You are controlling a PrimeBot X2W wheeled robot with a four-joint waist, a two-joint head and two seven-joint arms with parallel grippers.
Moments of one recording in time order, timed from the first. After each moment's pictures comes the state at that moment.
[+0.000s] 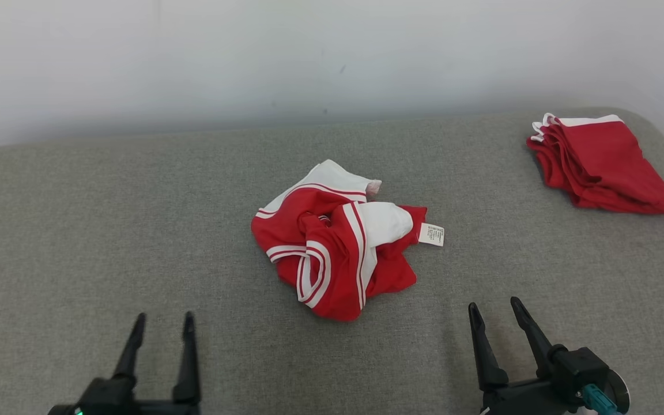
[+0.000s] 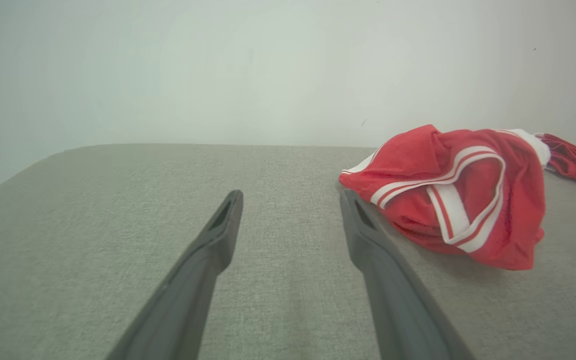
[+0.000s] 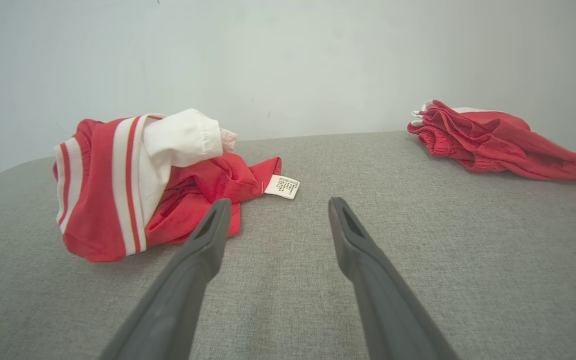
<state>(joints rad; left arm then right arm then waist) -0.03 0.05 0.01 0.20 -0.13 -0.11 -0.26 -0.06 -0.05 0.07 0.28 0.11 0.13 -0.26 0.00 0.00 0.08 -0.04</state>
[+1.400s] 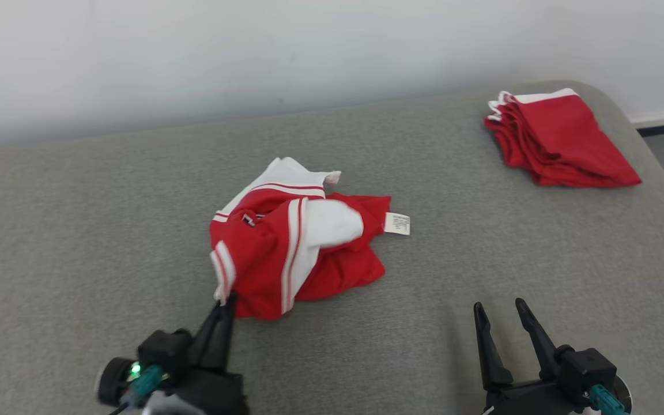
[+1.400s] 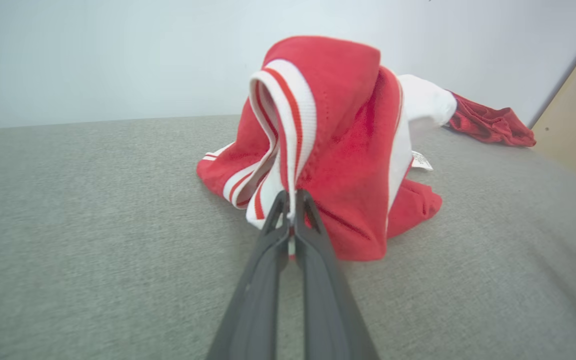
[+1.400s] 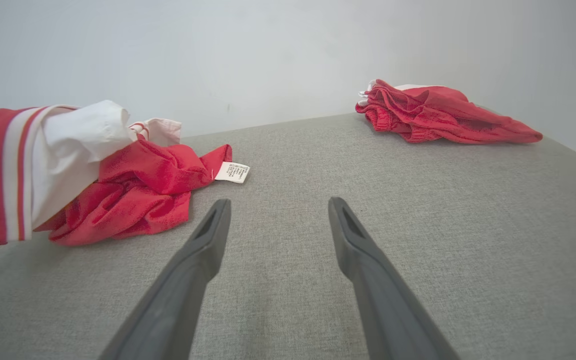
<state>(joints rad) -0.26 0.09 -0.24 0.46 -0.26 -0.13 -0.26 -0.06 -0.05 0.06 0.28 0.16 0.13 -0.26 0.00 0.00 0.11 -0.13</state>
